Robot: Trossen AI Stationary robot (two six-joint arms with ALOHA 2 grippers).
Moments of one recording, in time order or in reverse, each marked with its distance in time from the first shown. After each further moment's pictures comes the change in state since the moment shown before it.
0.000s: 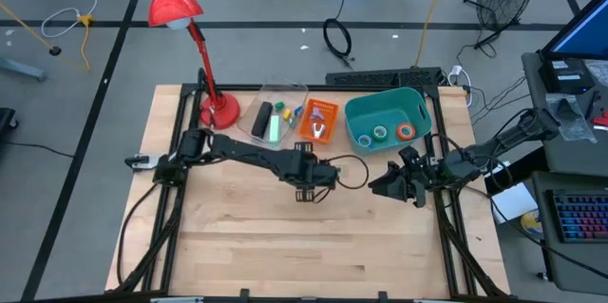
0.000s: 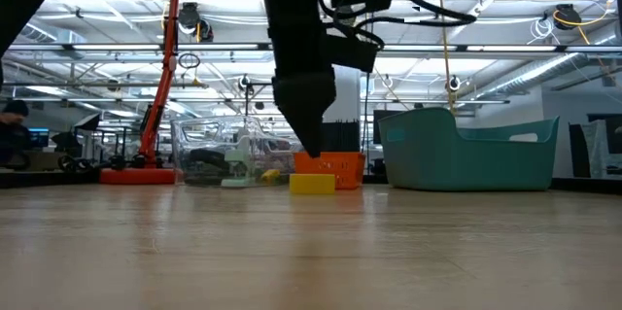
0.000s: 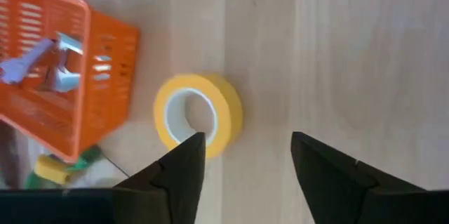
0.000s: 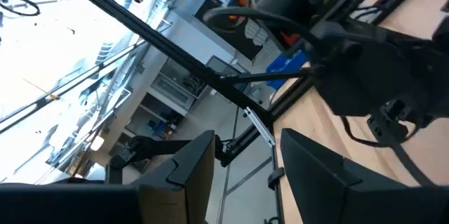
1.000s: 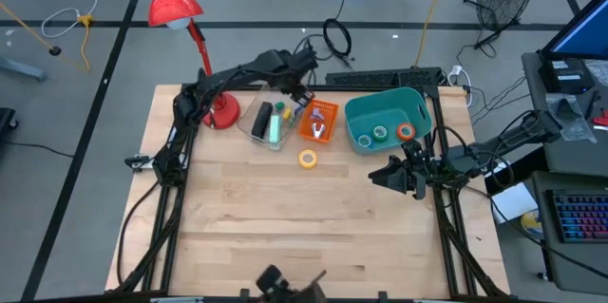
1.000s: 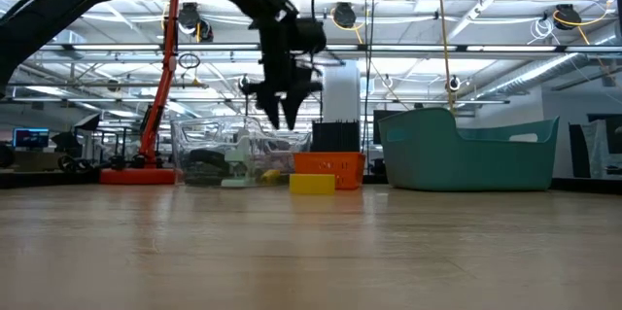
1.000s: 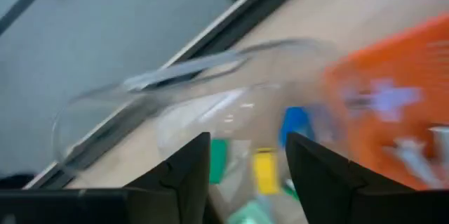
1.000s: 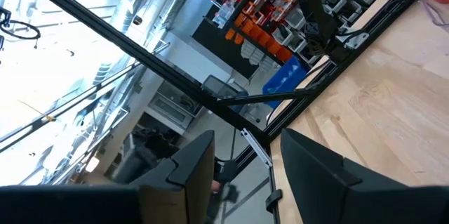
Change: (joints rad) left arm 0.641 0.000 0.232 -0.098 0.158 -0.234; right arm -0.046 -0.026 0.000 0.008 0.025 0.000
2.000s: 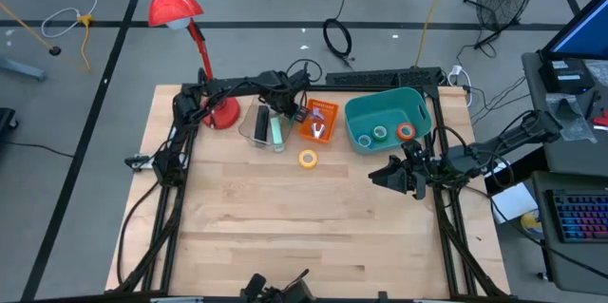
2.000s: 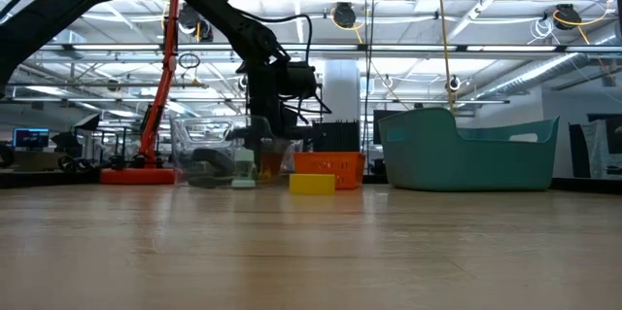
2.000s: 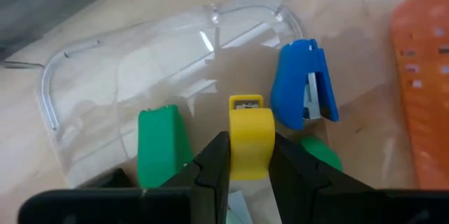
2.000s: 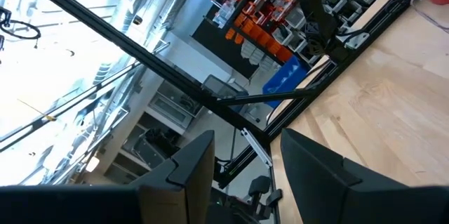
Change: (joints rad) left arm 0.021 0.000 -0.344 0.230 0.122 -0.181; right arm 0.000 0.000 0.000 0.000 -0.001 0.000
